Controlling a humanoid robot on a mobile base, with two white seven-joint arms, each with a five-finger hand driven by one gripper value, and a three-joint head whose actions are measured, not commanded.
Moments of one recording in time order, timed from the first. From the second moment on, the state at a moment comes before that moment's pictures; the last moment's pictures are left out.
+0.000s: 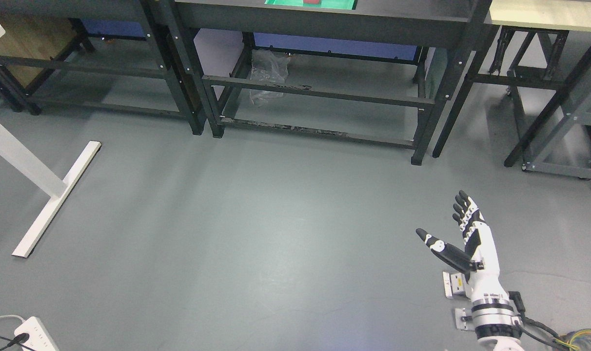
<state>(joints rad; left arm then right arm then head) 0.00 0.00 0.06 -0.08 0.00 -0.10 -0.08 0.26 0.00 0.04 -1.71 0.05 -0.07 -0.02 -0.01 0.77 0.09</state>
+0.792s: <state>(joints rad) 0.00 0.00 0.06 -0.08 0.00 -0.10 -0.08 0.25 0.00 0.01 -1.69 -0.03 -0.18 -0.01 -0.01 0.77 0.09</state>
